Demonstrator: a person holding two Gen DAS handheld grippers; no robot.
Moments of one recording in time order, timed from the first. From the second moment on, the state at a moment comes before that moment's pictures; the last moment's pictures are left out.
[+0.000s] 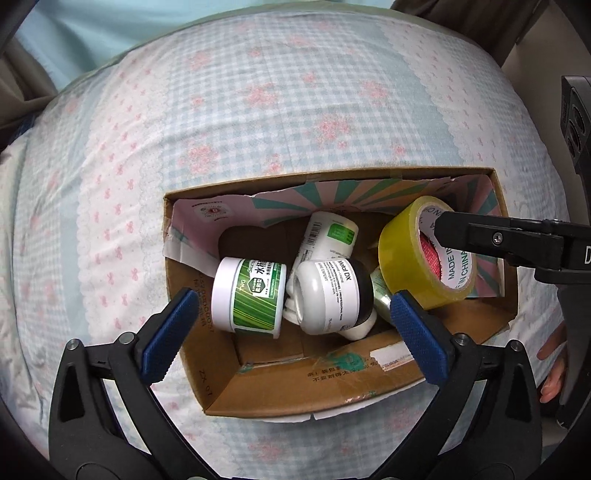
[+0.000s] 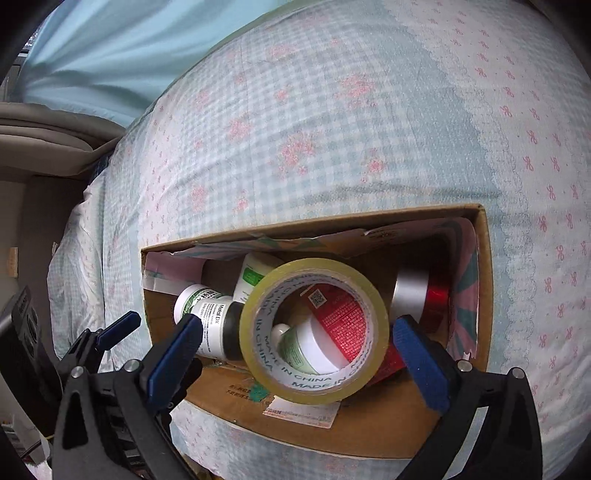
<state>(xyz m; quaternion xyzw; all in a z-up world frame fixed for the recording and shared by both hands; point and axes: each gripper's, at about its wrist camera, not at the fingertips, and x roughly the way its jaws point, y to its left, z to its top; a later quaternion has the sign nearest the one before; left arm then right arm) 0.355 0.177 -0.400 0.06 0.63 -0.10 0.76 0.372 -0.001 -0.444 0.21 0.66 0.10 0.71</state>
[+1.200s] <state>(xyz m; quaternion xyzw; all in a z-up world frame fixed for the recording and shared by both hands) 0.188 0.185 -0.103 0.01 0.41 -0.08 0.91 0.186 -0.042 -0.143 0.04 0.45 0.00 0.89</state>
